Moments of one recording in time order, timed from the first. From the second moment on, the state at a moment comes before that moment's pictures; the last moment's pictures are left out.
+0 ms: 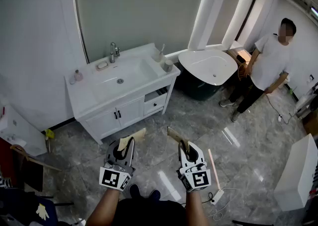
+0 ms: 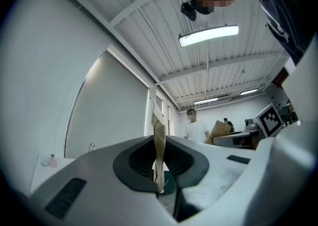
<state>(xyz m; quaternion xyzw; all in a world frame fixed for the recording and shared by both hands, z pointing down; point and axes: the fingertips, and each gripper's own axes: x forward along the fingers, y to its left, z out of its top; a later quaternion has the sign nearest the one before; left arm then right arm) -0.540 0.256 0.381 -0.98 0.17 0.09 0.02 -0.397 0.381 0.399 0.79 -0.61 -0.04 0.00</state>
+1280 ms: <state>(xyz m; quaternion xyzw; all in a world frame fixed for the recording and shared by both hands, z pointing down) -0.556 0.253 0.377 -0.98 0.16 0.10 0.02 -0.411 0.388 0.395 0.80 -0.60 -0.05 -0.01</state>
